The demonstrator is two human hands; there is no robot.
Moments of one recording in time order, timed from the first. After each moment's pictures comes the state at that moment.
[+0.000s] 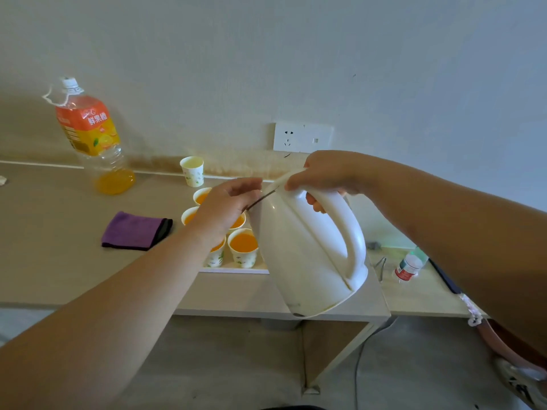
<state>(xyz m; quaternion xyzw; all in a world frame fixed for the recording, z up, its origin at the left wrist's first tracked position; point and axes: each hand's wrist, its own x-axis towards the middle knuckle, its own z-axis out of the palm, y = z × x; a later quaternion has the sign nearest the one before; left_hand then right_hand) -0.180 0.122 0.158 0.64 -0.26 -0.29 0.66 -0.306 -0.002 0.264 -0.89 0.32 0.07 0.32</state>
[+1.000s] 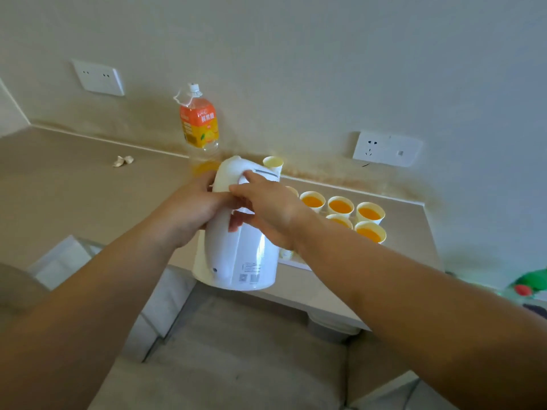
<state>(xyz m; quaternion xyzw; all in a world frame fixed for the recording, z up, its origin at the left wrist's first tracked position) -0.156 0.298 0.216 0.74 -0.23 -0.23 0.59 -0.212 0.183 0.218 -0.69 0.13 0.01 0.72</state>
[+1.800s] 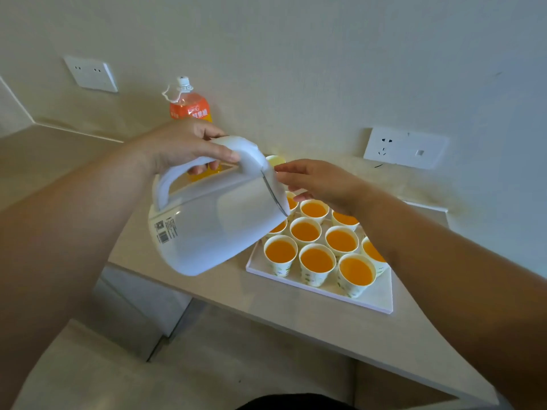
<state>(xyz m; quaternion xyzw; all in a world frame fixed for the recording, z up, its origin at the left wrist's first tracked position) -0.042 0.231 0.257 0.83 -0.34 -0.21 0.40 -0.168 0.023 0.199 -0.85 0.07 0.00 0.52</state>
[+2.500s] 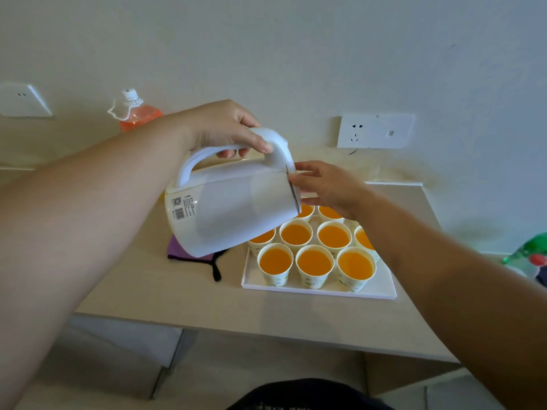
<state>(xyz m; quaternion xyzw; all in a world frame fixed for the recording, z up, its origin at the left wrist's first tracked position) -0.017 0.132 0.278 0.83 -0.47 -0.21 0.22 -0.166 -0.007 0.171 -0.76 0.21 -0.08 0.62</state>
